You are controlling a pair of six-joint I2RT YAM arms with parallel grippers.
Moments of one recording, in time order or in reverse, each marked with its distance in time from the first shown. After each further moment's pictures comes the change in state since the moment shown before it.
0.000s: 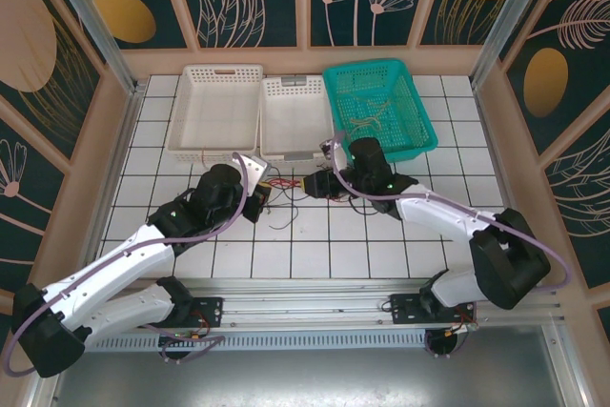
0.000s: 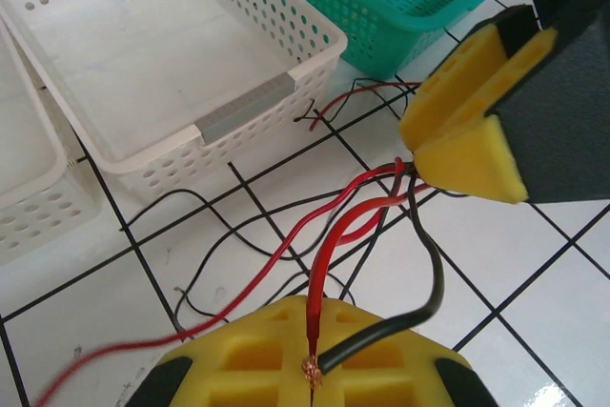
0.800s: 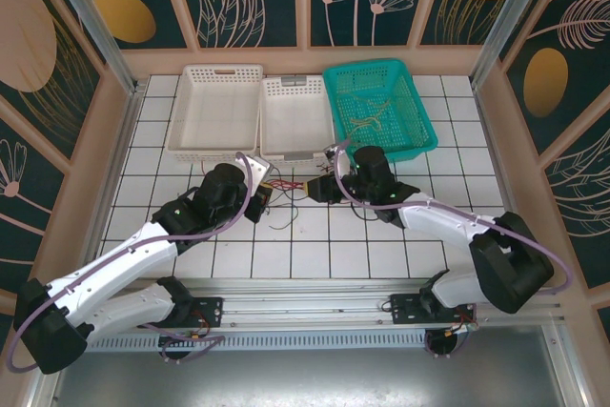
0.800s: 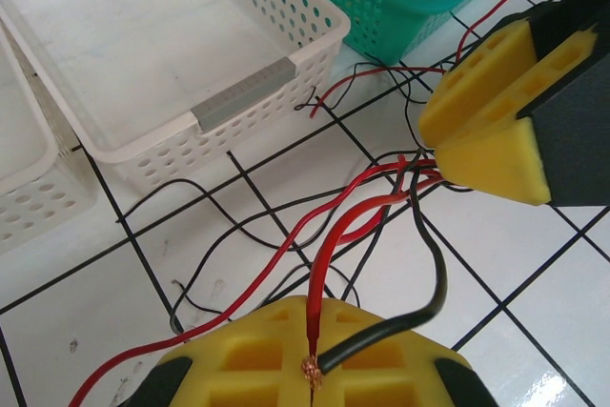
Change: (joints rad) left arm 0.000 0.026 0.000 -0.001 0.003 0.000; right arm 0.000 -0.006 -0.089 0.137 0.019 -0.001
